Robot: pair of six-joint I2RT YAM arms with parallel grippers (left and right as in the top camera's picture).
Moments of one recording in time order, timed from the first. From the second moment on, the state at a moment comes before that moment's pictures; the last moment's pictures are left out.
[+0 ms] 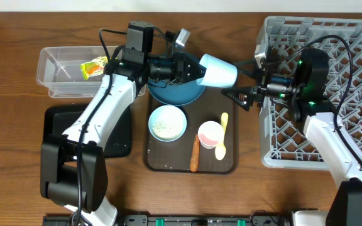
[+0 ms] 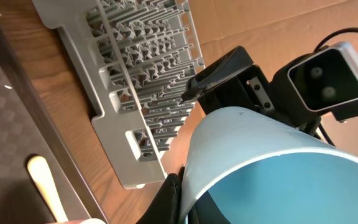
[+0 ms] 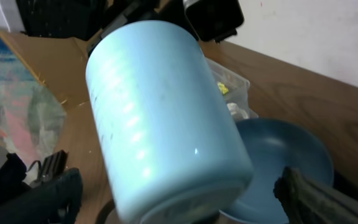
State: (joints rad) left arm -0.27 1.79 1.37 -0.30 1.18 -0.57; right arm 0.07 1.52 0.94 0.20 -1.22 0.01
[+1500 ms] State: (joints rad) left arm -0.28 1.79 1.37 -0.57 0.78 -0.47; right arm 0.11 1.52 0.94 0.09 -1.09 0.10
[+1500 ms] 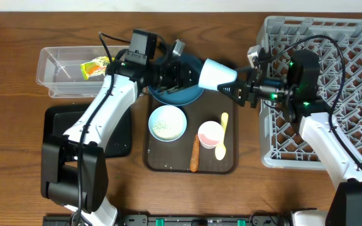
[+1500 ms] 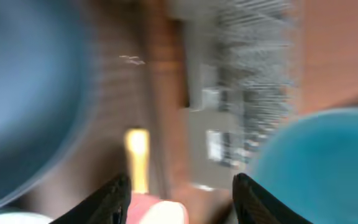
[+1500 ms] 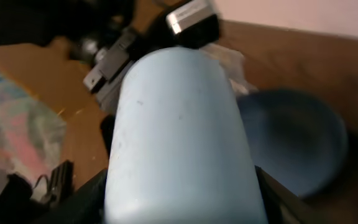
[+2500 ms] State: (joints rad) left arm -0.18 1.67 1.37 -0.84 0.26 -0.31; right arm -0.21 1.19 1.13 -0.68 -0.18 0.13
